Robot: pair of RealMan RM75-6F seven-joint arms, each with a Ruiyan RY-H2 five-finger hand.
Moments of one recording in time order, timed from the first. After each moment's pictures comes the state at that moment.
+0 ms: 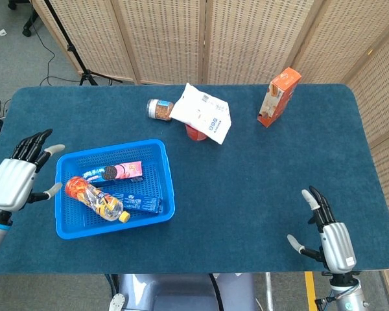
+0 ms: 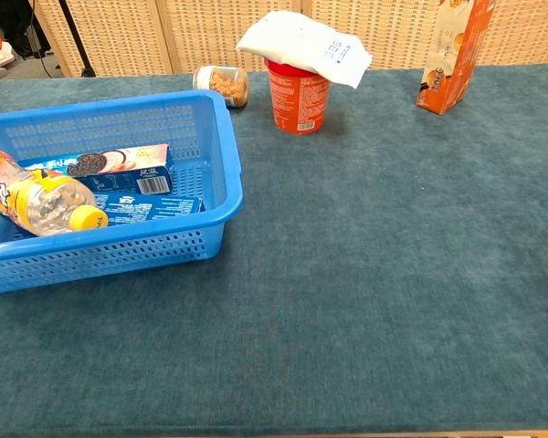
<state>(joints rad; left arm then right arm) -0.35 -0.90 -0.13 -1.85 1.47 1.30 -0.01 0.06 -1.29 0.00 -1.78 -1.69 1.62 0.13</state>
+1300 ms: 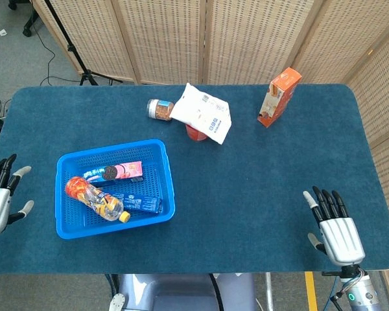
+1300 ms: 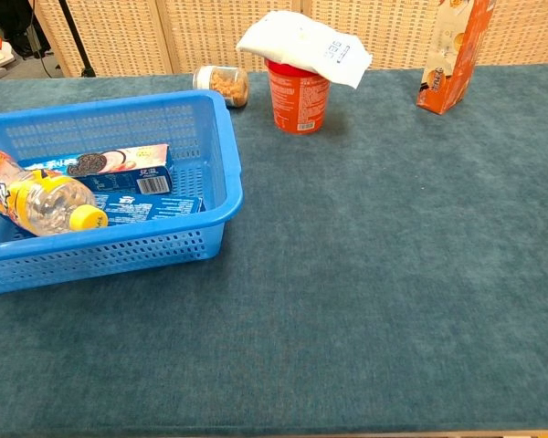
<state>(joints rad) -0.19 -1.13 -0.06 -1.55 1.47 1.46 0.04 0.10 -1.23 0.02 -1.67 -1.65 1.49 -0.29</state>
